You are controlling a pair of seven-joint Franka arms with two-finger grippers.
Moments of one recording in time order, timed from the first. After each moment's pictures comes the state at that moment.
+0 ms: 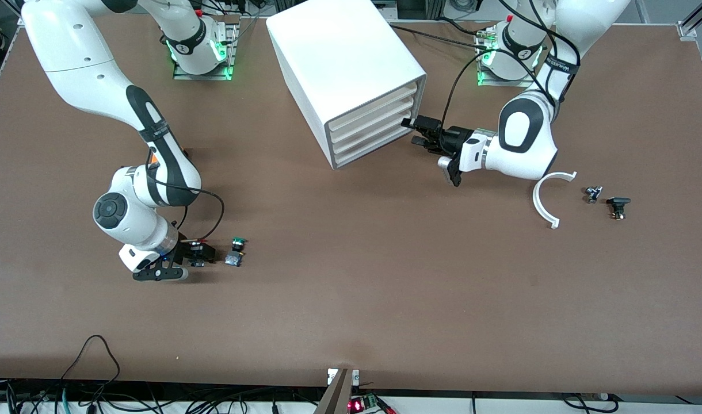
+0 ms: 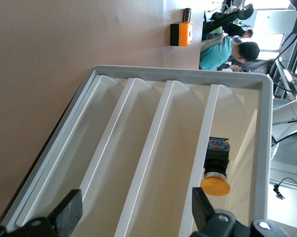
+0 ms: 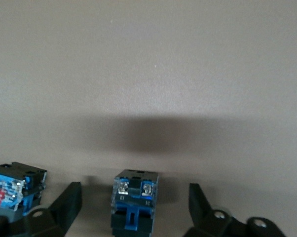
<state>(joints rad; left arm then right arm) -0.10 0.30 -0.24 -2.24 -1.20 1.84 0.79 0.03 0.73 0.10 -1.70 -0.01 2.57 0.06</state>
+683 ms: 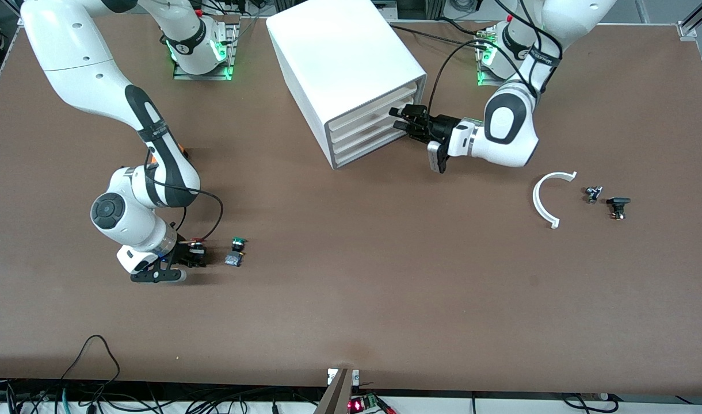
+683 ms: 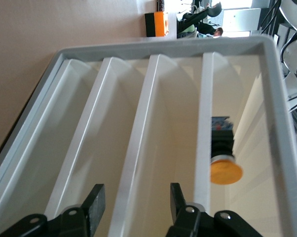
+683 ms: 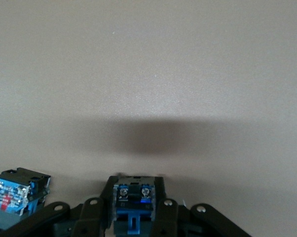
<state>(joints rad) -0.10 0.32 -0.31 -2.35 -1.36 1.86 1.02 0.03 0.73 0.10 -1.69 -0.01 2.56 0.06</state>
